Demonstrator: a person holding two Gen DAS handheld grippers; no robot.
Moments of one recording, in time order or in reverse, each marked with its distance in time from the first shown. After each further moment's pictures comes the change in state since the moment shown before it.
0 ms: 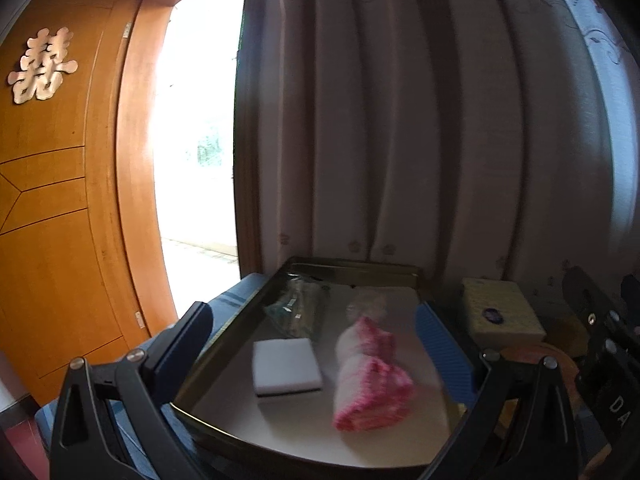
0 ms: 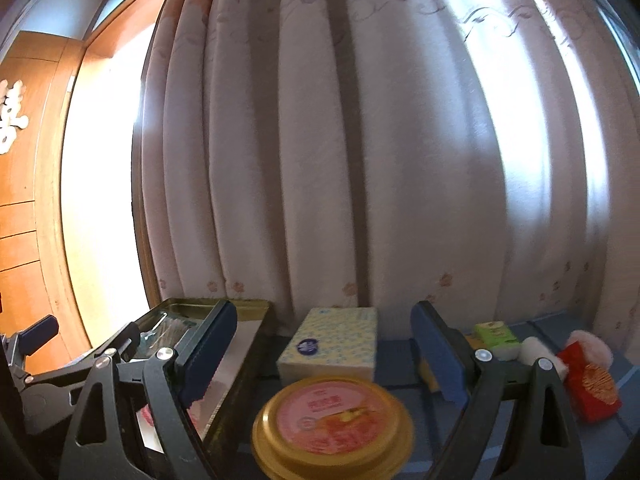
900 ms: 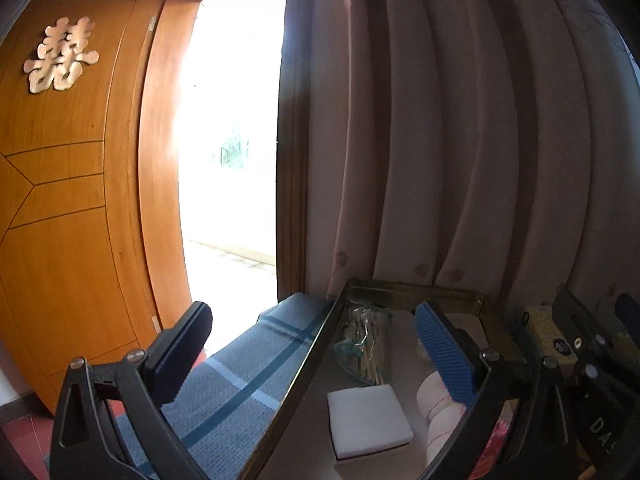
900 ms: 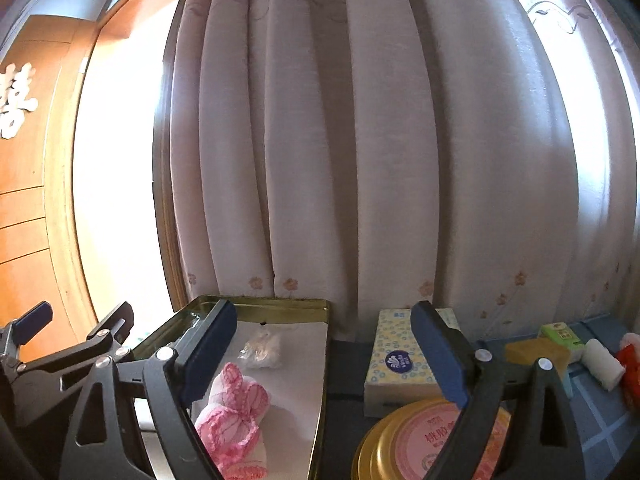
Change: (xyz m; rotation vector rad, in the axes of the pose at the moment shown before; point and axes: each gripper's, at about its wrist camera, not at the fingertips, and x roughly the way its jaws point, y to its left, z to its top) left arm 0.053 0.057 0.019 -0.042 -0.023 0.077; right arm 0.054 0.072 0.006 -0.026 0.057 0.076
